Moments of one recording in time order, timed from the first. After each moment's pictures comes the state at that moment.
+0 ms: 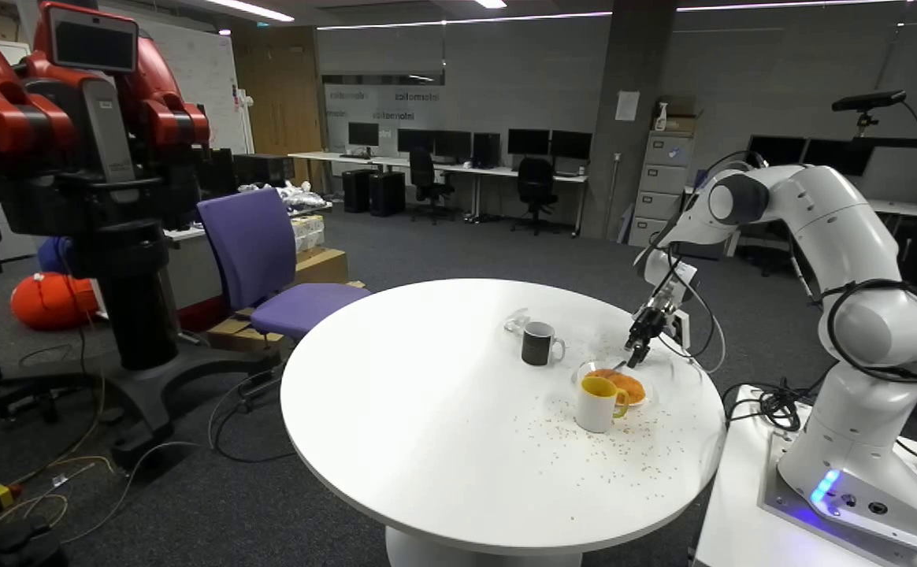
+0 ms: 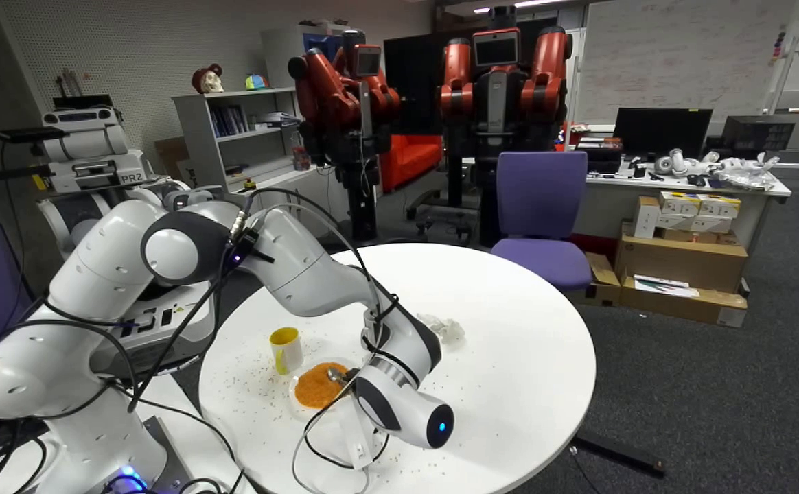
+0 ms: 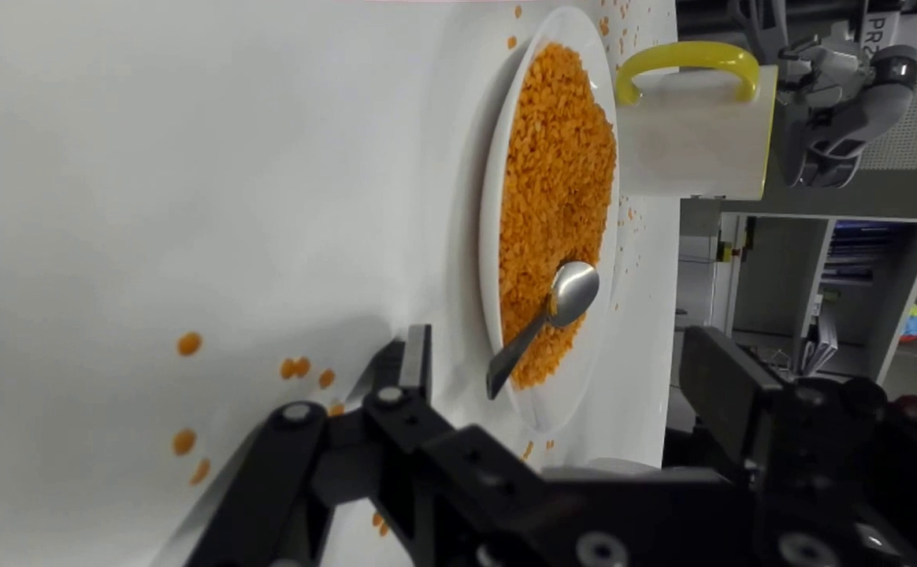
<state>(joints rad) -0.60 0.83 -0.24 -1.81 0.87 1.61 -1.20</state>
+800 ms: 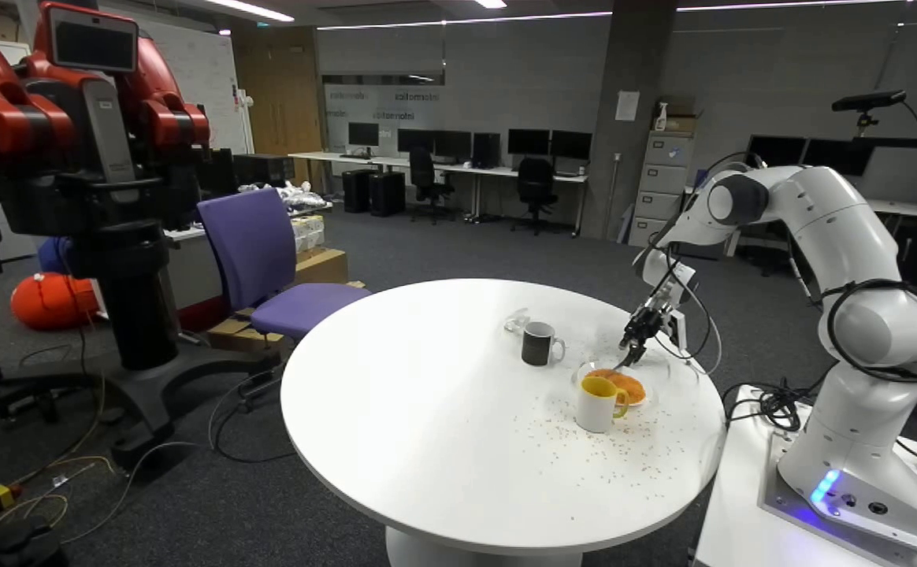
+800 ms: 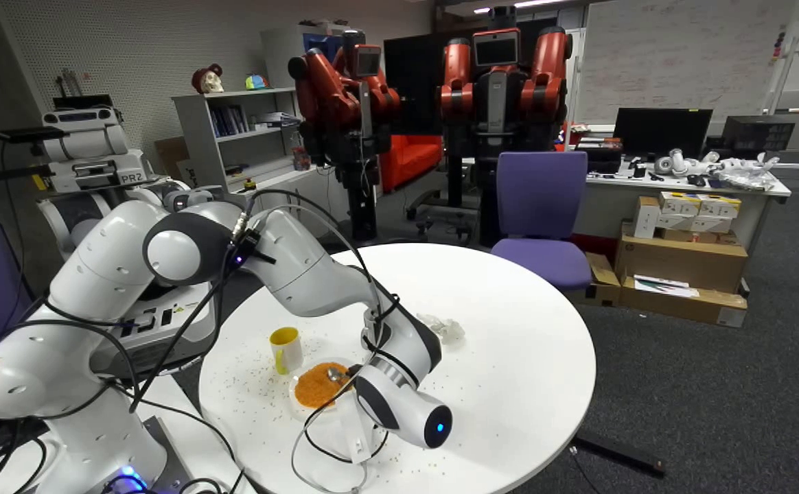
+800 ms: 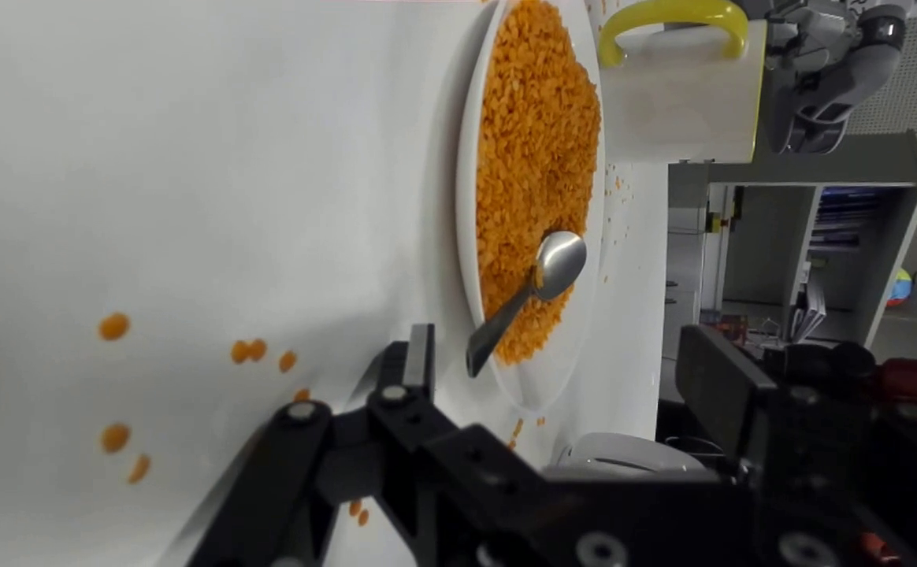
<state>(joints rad) -0.60 0.83 -0.23 -1.81 0.91 1.61 -1.17</state>
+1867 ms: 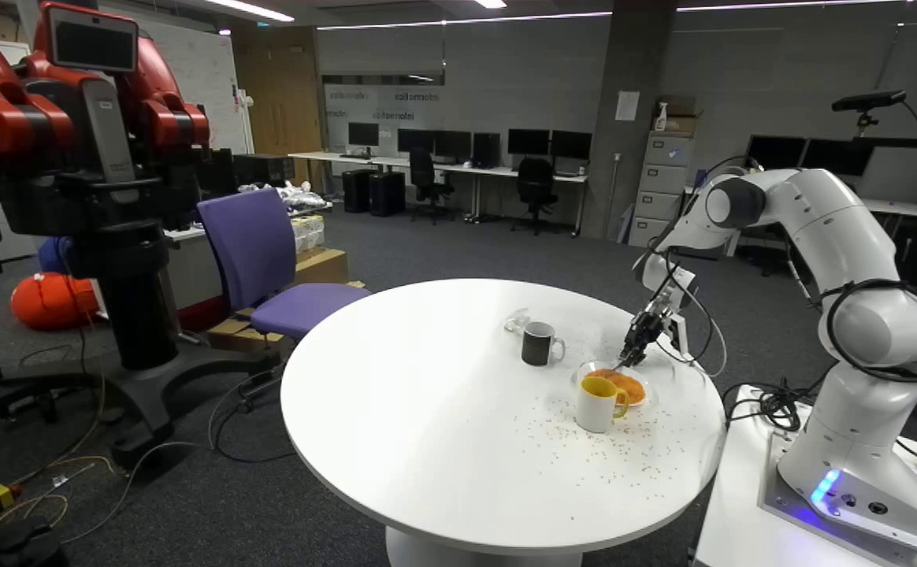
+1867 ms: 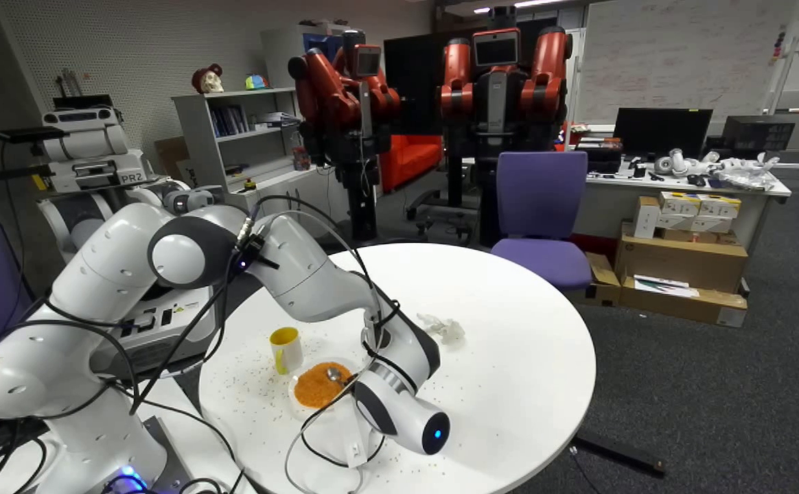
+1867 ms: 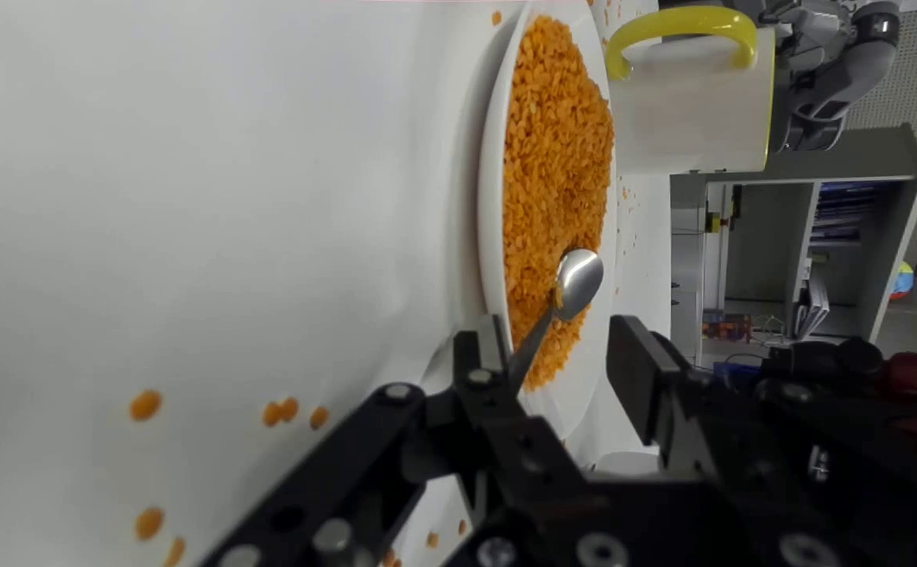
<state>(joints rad) -0.60 0.85 -0.23 -1.81 0.91 1.60 -1.15</state>
